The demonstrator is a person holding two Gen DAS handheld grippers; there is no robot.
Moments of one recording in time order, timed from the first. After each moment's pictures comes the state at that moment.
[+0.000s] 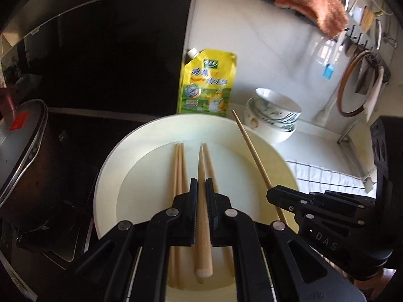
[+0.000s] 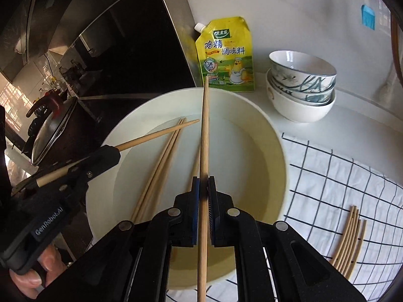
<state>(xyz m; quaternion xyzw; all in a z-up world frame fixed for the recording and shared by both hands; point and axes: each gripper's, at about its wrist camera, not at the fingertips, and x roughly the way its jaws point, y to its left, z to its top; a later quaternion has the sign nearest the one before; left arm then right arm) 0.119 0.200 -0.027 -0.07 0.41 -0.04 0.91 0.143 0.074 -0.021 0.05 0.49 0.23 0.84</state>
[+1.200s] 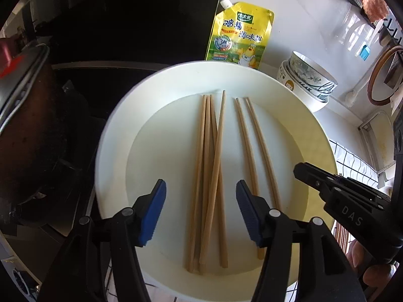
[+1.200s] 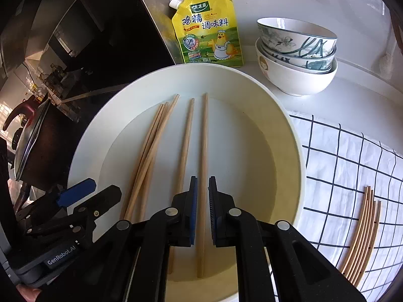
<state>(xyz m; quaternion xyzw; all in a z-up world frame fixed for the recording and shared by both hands) 0.121 0.218 -0.069 -0.09 0.51 0.00 0.86 0.151 0.067 -0.047 0.07 0.52 0.18 0.83</state>
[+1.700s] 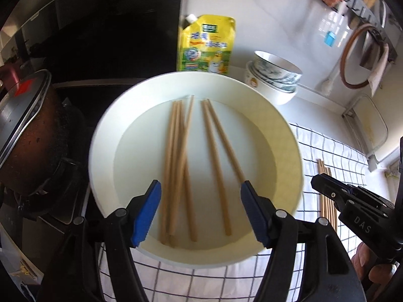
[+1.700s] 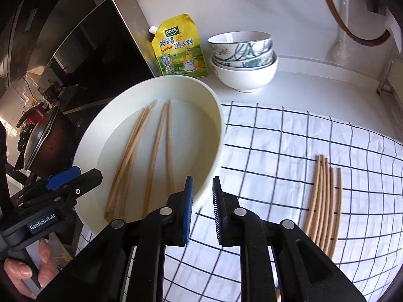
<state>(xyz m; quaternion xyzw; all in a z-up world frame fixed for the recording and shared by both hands) 0.090 0.171 -0.037 -0.05 0.49 -0.04 0.87 0.084 -0.012 -0.031 0.09 0.49 0.14 0.86</state>
